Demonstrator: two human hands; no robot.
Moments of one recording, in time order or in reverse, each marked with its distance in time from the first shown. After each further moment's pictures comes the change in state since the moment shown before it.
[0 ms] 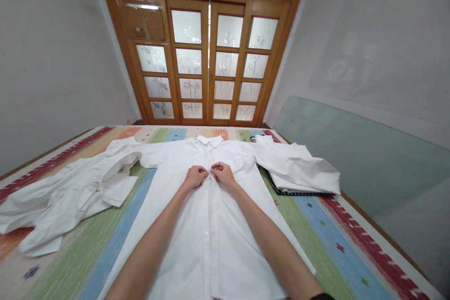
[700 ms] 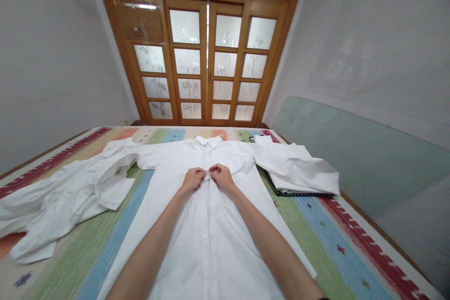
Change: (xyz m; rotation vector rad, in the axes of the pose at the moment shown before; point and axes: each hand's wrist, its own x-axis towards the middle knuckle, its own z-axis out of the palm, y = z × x) left_hand -0.003 -0.006 0.008 -0.283 -0.034 -0.129; right_hand -0.001 0.006 -0.002 -0.155 -0.027 -0.111
